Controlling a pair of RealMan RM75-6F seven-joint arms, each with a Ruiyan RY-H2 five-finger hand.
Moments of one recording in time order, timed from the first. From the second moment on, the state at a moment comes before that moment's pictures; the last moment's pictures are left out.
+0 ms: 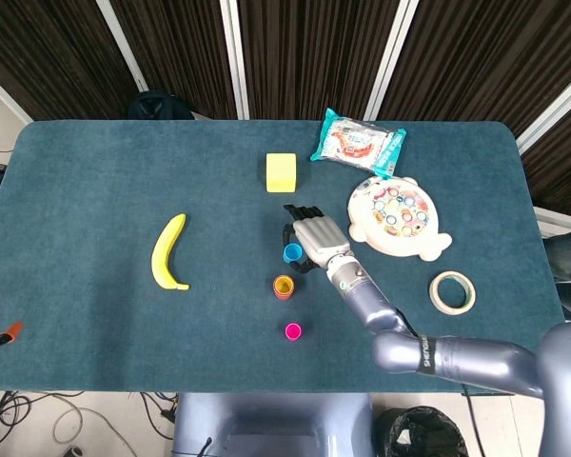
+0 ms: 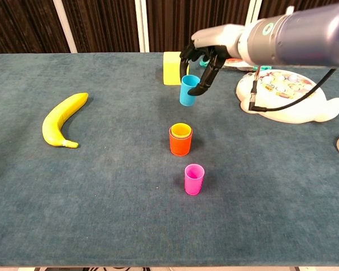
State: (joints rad) left arm -0.05 -1.06 -0.10 -1.74 1.38 1.54 0.17; right arm 1.13 -1.42 0.30 -1.64 -0.46 0.80 -0.49
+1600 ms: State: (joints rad) left arm -0.05 -1.05 -0.10 -1.74 1.38 1.53 0.15; right arm 1.15 -1.43 0.19 -1.76 -0.48 0.90 -0.49
